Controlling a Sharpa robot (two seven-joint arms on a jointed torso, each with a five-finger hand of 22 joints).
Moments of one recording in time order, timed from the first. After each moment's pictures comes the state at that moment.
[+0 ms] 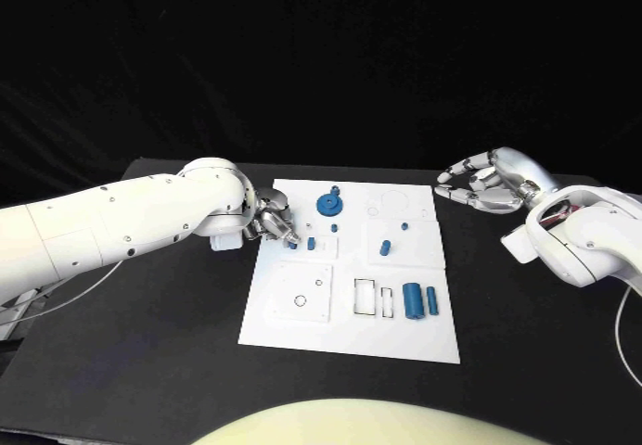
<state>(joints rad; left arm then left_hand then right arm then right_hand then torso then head) 1.27 -0.79 -0.06 1.41 -1.07 0.26 -0.46 1.04 -0.21 0.73 0.13 0.35 0.89 0.06 0.69 0.67 1.29 -0.02 1.07 0.81 1.47 -0.07 1.55 1.31 0.08 1.45 0.03 1.39 1.28 1.31 -0.96 -0.13 1.57 -0.87 -0.44 0.08 1.26 -0.16 0.36 0.21 0.26 0.89 0.16 0.20 0.43 1.46 0.08 1.45 1.31 1.47 0.01 1.52 1.31 0.01 1.46 0.12 1.52 1.31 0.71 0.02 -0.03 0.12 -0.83</state>
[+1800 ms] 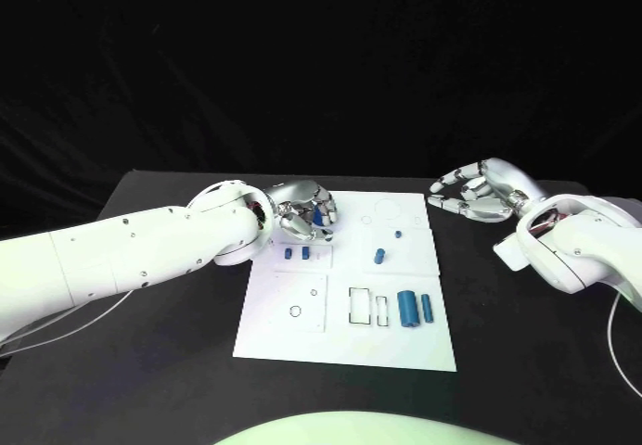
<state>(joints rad) 1.23 -0.73 -0.07 1.42 -1.23 -0.18 0.02 1.39 -0.26 0.48 0.18 0.34 0.66 0.16 0.52 0.49 0.79 0.11 0.61 0.35 1.17 0.03 1.07 0.89 0.17 1.12 0.12 0.77 0.61 1.30 -0.96 -0.13 1.56 -0.87 -0.44 0.08 1.26 -0.16 0.36 0.21 0.26 0.89 0.16 0.20 0.43 1.46 0.08 1.44 1.31 1.47 0.01 1.52 1.31 0.01 1.46 0.12 1.51 1.31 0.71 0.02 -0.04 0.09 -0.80</state>
